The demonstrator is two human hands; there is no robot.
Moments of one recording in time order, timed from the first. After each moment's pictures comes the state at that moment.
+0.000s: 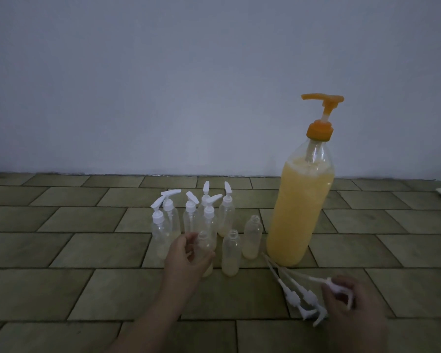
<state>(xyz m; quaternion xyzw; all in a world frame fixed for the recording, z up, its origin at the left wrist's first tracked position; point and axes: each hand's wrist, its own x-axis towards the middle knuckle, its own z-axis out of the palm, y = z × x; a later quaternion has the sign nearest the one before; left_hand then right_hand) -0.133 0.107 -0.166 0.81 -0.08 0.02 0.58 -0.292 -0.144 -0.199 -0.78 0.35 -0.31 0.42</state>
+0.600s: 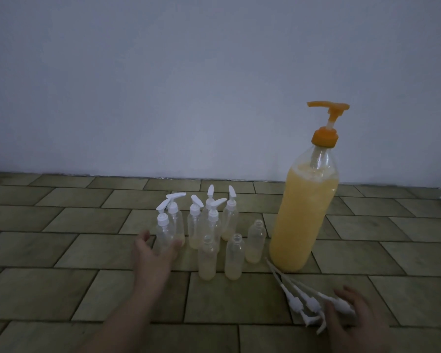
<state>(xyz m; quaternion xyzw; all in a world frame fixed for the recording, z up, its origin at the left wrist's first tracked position) -0.105 0.148 -0.162 0.78 0.09 0.06 0.62 -0.295 -0.153 -0.251 -0.85 0.32 -0.29 0.30</state>
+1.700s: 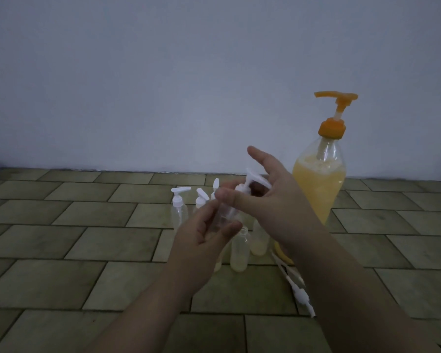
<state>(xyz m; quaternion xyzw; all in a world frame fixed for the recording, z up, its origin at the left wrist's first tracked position) -0.172 0.116 -0.070 0.70 -0.27 0.00 0.67 -0.203 -0.019 -0.001 -0.77 0.02 -0.16 0.62</state>
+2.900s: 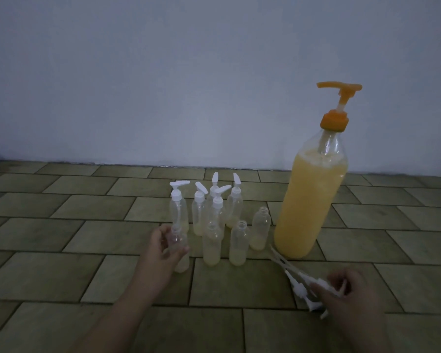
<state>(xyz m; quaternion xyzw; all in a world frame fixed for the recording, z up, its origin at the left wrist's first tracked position) -0.129 0.163 -0.163 0.79 -0.07 -0.01 0.61 -0.272 -0.125 -0.173 -0.84 0.33 -0.21 0.37</state>
